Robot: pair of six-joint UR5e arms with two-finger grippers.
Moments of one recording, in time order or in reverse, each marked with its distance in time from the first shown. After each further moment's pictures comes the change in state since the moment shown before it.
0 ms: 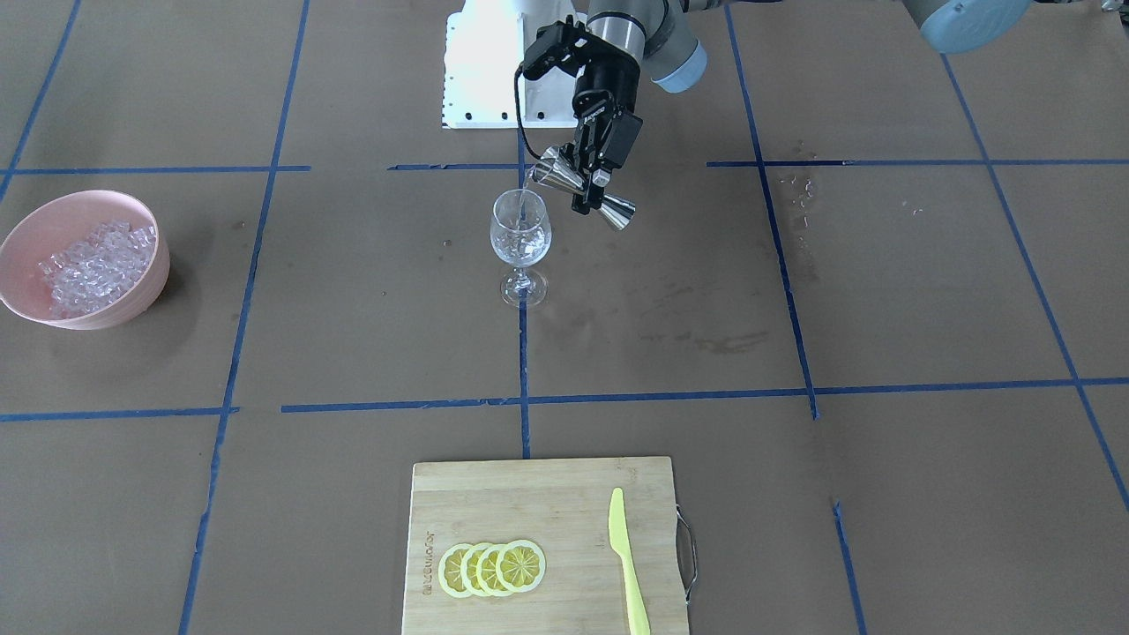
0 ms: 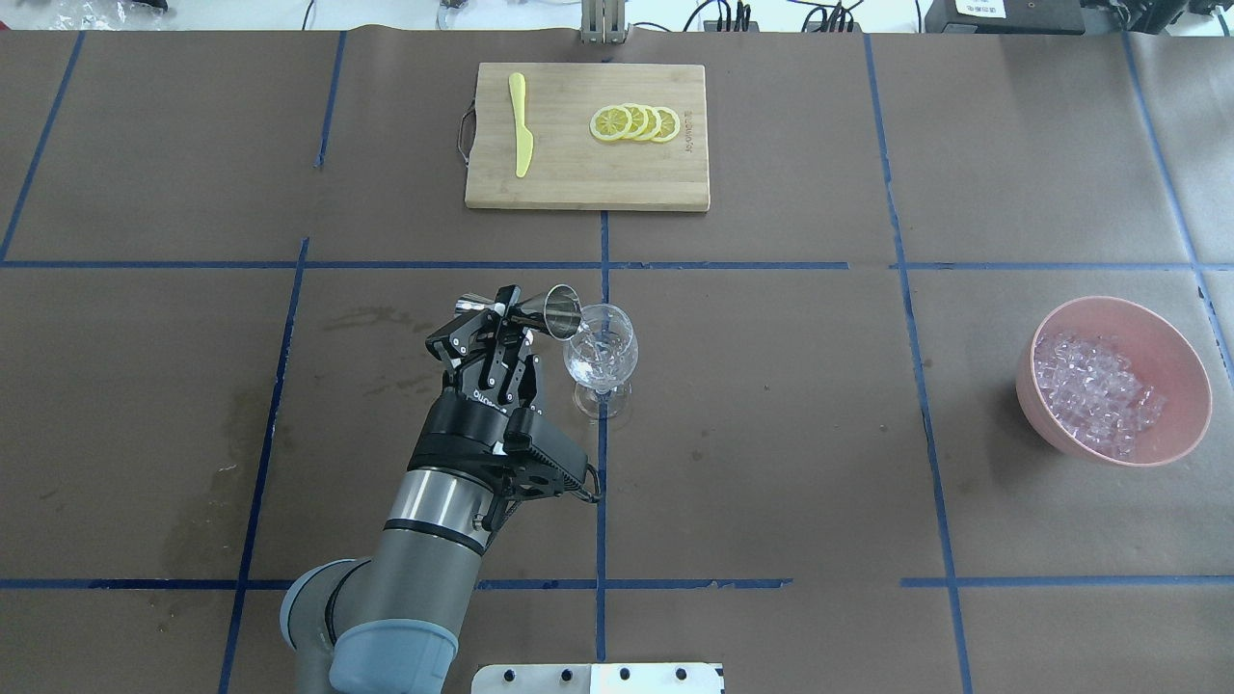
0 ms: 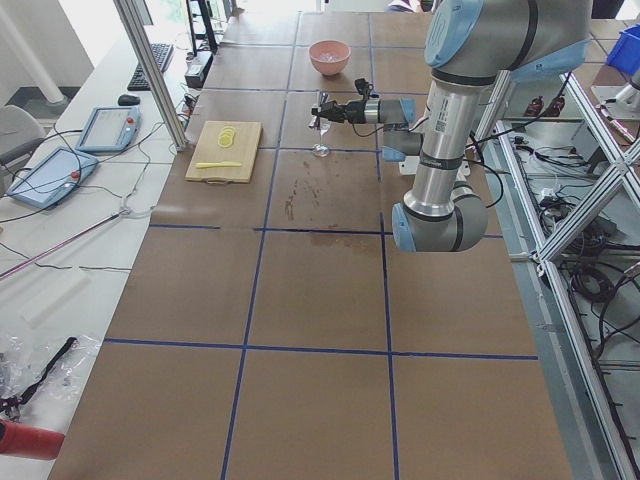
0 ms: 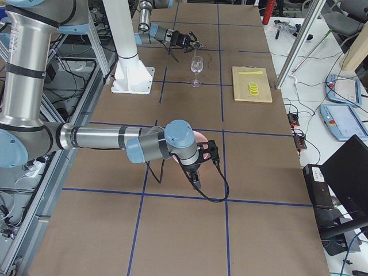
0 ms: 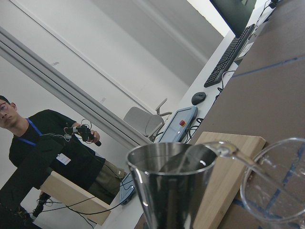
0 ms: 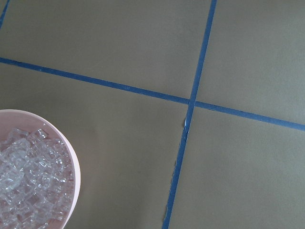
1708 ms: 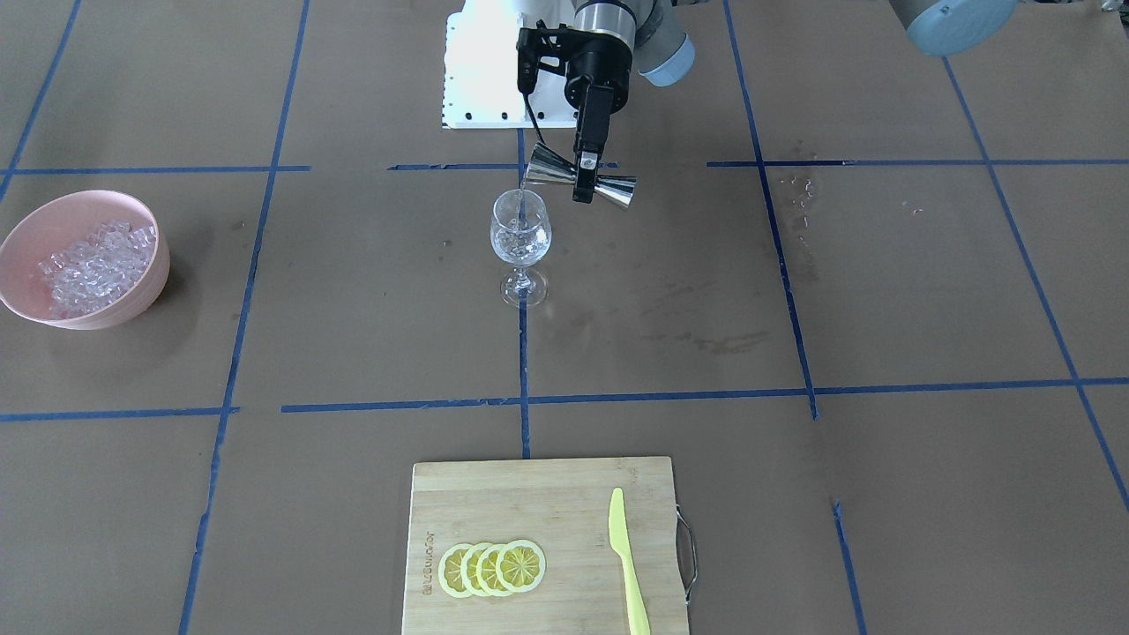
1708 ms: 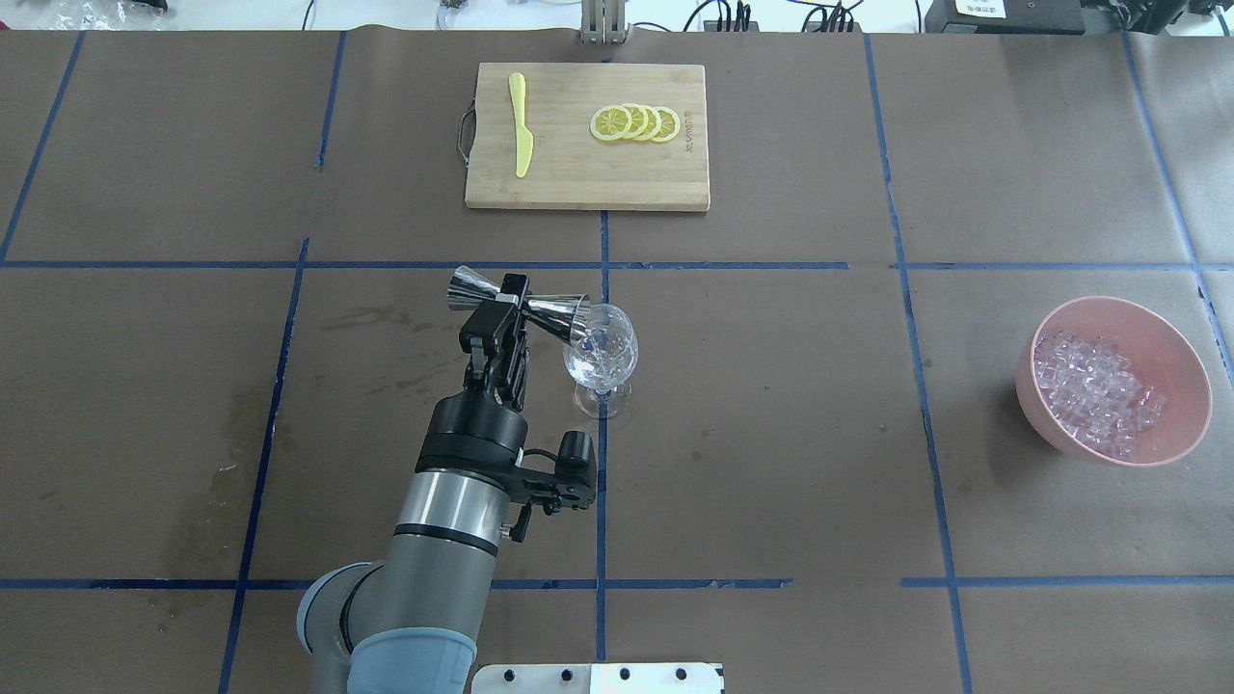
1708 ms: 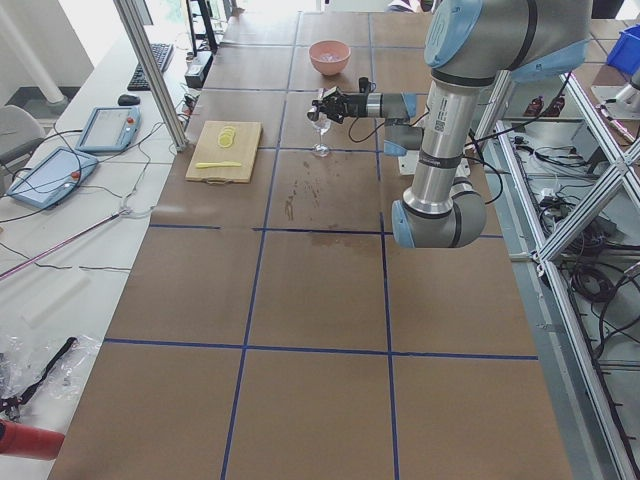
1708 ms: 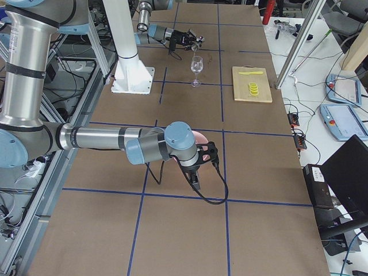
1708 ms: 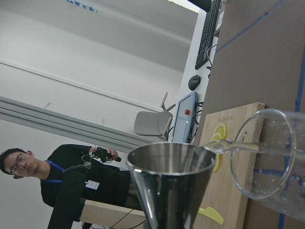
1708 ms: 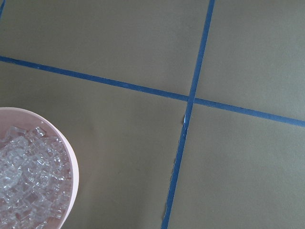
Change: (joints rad) left arm 0.002 -0.033 -0.001 0.002 0.059 0.507; right arm 0.000 -0.002 -0.008 0.000 0.003 0.000
